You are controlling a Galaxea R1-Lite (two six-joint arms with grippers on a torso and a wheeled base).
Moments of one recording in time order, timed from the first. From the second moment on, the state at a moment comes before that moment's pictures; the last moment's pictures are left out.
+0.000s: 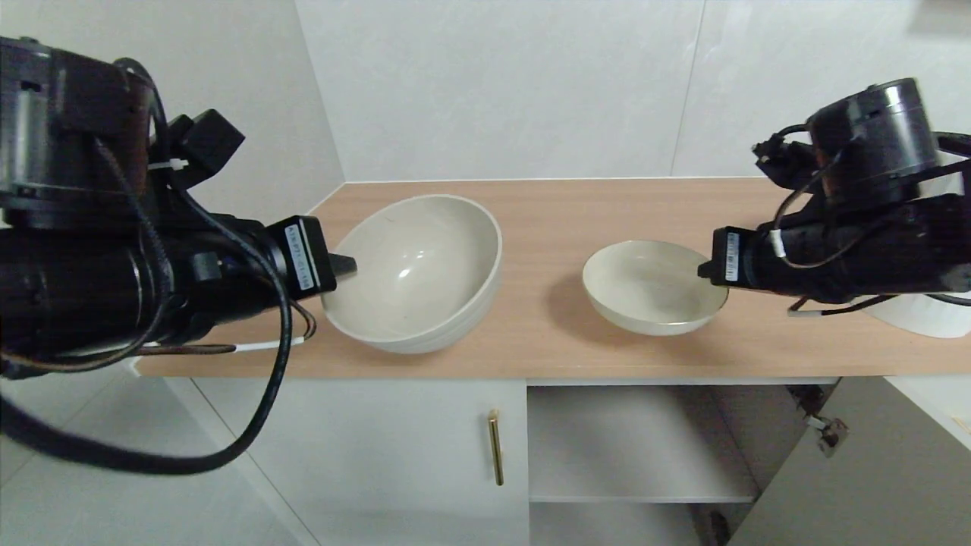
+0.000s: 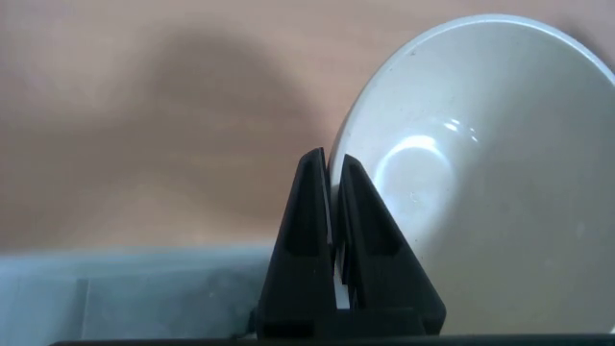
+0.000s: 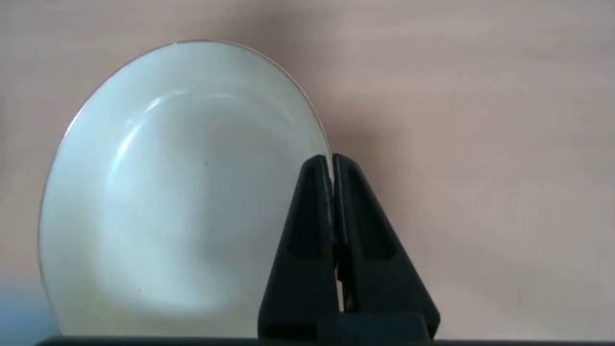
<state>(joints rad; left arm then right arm) -0.52 1.42 -1.14 0.13 0.17 -0.49 0.48 1.62 -1.33 0.25 -0.18 0.38</state>
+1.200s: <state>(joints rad) -0.55 1.20 -0.86 0.13 0.13 -0.48 0.54 1.30 -0.98 0.29 -0.03 0.36</state>
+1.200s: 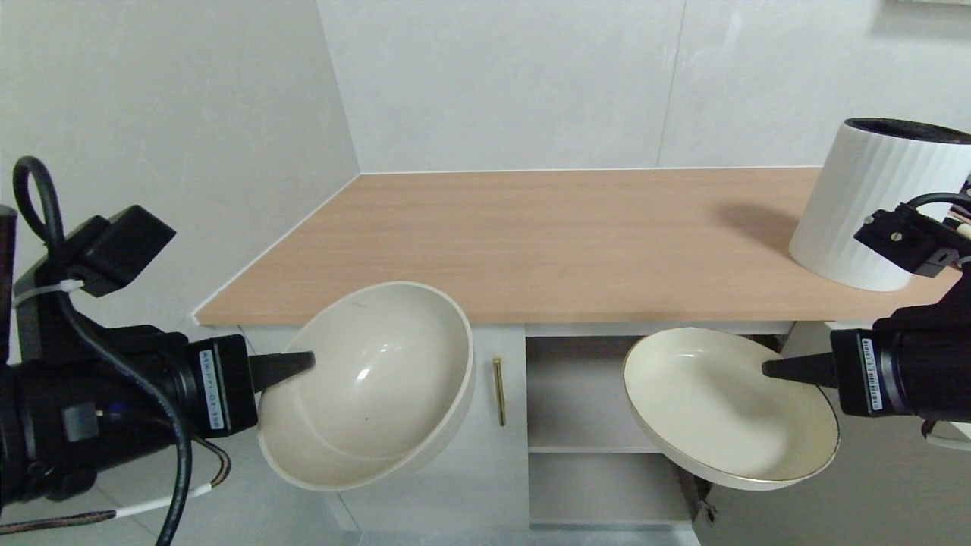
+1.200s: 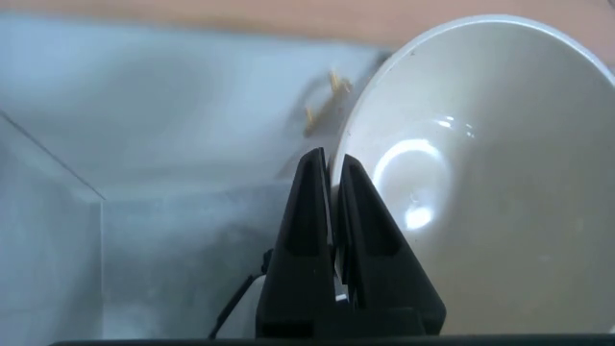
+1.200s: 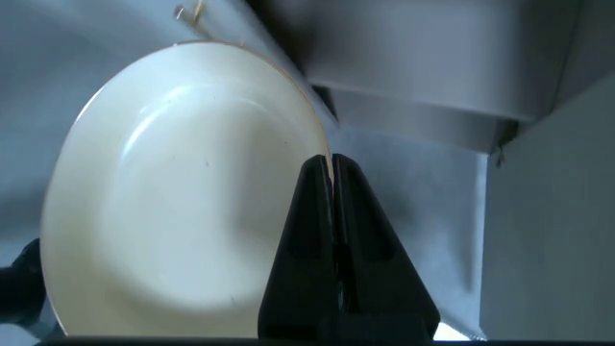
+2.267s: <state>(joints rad) -0.56 1.21 -0.85 0.13 0.13 -0.48 0.53 1.33 -0.84 0.07 -0.03 0.33</state>
